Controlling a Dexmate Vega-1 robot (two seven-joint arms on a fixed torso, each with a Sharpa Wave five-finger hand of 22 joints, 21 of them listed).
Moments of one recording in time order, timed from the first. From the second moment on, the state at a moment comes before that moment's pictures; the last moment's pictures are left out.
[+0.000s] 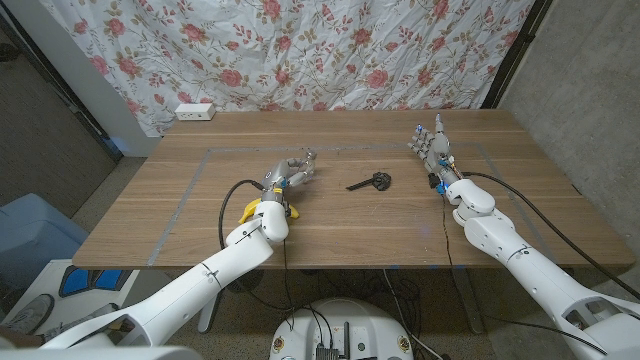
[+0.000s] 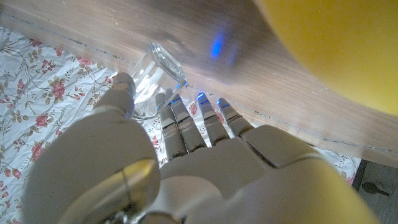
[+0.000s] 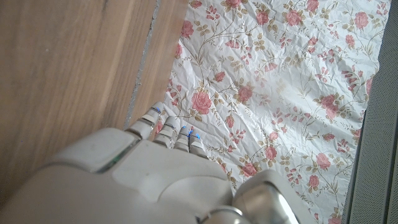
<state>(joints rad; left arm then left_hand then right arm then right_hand) 0.88 0.53 0.67 -1.70 0.18 0.44 0.58 0.75 0.05 0.39 -0.16 0.20 0.62 -0.10 0.19 0.19 0.65 -0.22 0.18 0.20 0.37 -0.04 0.17 0.17 0.14 0.05 0.18 0.17 -0.84 -0.51 -0.37 -1.30 0.65 0.29 0.03 -0.02 0.06 -0.02 0.18 0.28 -0.03 0.03 0.21 0.22 -0.07 -0.06 0.21 0.35 -0.04 -0.03 0.23 0.42 0.16 0.02 0.21 0.18</state>
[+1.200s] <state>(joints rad) 0.88 0.54 0.68 -1.67 0.17 0.43 0.56 0.74 0.05 0.39 -0.16 0.19 0.63 -0.11 0.19 0.19 0.64 -0.22 0.18 0.20 0.36 -0.04 0.17 0.17 0.14 0.05 0.18 0.17 -0.84 -0.51 -0.37 -1.30 0.65 0.29 0.03 -0.02 0.06 -0.02 0.18 0.28 -0.03 0.03 0.21 0.22 -0.07 -0.06 0.21 0.35 -0.04 -0.03 0.23 0.42 0.16 0.02 0.21 0.18</state>
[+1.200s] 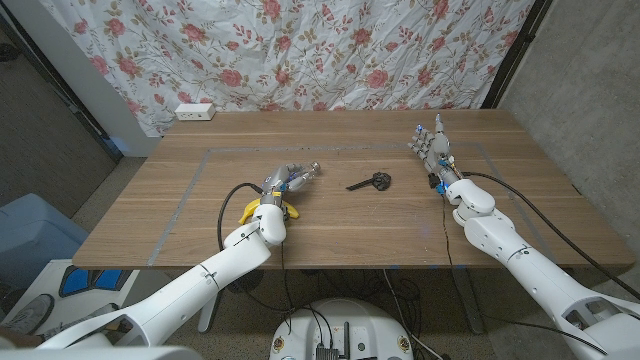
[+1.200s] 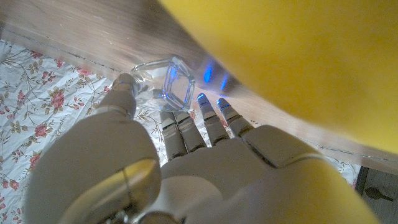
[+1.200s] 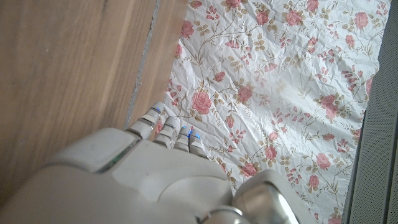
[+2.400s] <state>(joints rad) 0.86 0.55 0.69 -1.67 0.17 0.44 0.53 0.71 0.01 0.37 -0.17 0.19 0.55 -0.10 0.18 0.19 0.56 -0.22 0.18 0.19 0.33 -0.04 0.17 0.17 0.12 0.05 0.18 0.17 -0.84 -0.51 -0.37 -1.30 0.65 0.29 0.03 -0.02 0.06 -0.02 0.18 0.28 -0.03 0.03 0.21 0.22 -0.07 -0.06 0.21 0.35 -0.04 -0.03 0.23 0.42 0.16 0.02 0.21 0.18</state>
